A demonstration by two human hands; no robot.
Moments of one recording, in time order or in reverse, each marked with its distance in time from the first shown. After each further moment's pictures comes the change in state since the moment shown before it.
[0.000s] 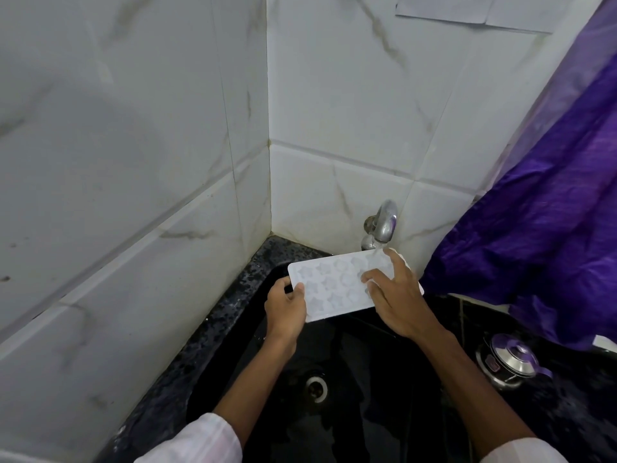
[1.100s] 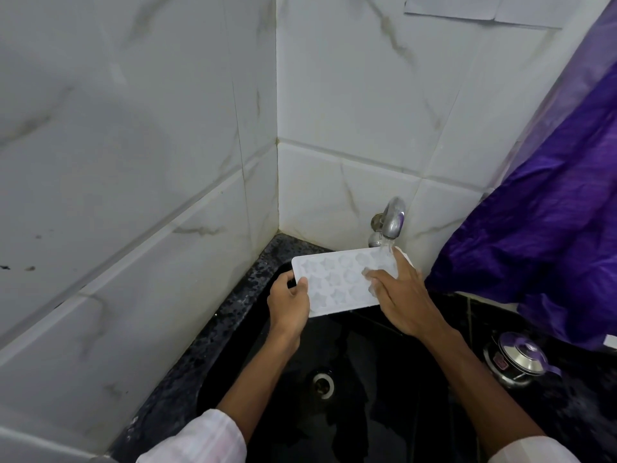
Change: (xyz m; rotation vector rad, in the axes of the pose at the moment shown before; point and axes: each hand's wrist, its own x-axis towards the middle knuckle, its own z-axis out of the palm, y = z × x) left_hand -0.001 0.002 -0.008 -0.013 0.032 0.010; right_hand -0.003 -0.012 -0.004 -0.010 -0.097 0.048
